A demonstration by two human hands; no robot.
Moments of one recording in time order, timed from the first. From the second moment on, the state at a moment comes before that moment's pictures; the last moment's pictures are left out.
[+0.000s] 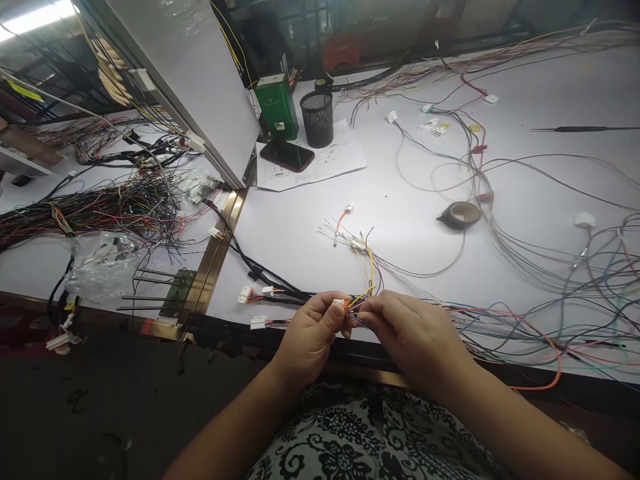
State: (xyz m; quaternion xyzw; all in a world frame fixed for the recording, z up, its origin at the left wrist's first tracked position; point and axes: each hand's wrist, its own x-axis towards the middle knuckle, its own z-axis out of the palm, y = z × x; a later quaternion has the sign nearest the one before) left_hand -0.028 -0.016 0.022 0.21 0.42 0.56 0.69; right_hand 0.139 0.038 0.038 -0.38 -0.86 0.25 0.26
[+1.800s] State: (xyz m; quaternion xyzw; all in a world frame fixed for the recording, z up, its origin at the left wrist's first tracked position) left_hand -0.047 -0.024 0.021 0.34 0.45 0.53 0.63; right_hand 0.187 0.050 0.059 -0.42 -0.81 0.26 0.30
